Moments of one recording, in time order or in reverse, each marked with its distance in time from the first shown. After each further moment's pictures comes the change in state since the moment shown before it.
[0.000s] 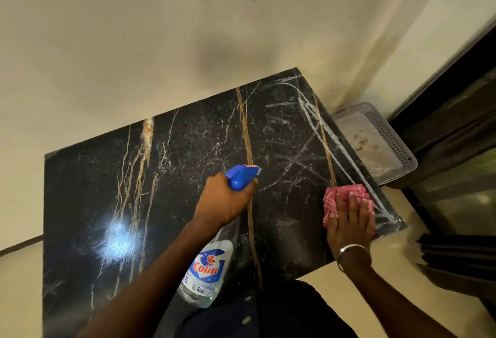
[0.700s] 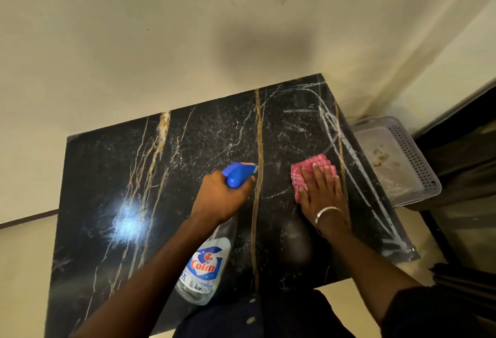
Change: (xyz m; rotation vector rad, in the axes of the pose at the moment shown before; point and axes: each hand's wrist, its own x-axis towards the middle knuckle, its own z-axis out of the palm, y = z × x) left_hand 0.011 0.002 -0.008 -0.026 0.126 -0.096; right_hand 0.103 -0.079 -0.009 -0.110 -0.135 -0.347
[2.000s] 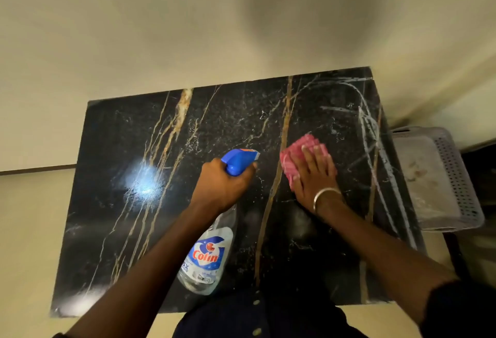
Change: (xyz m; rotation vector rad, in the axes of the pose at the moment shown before) left_hand 0.035 -0.010 -0.010 -0.050 0.184 -0.142; right_hand 0.074 -0.046 -0.020 -0.044 -0.151 -0.336
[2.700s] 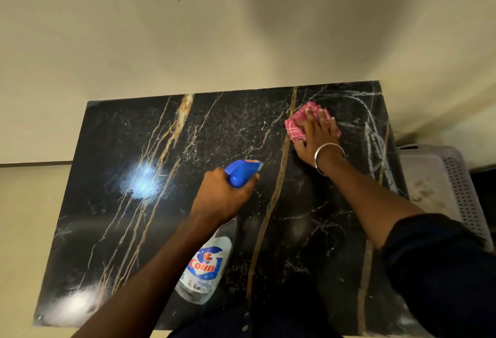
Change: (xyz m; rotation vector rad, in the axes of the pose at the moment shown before) left_hand 0.022 -0.008 0.014 0.027 -0.024 -0.005; right_hand 0.135 0.032 -0.052 -0.023 0.063 0.002
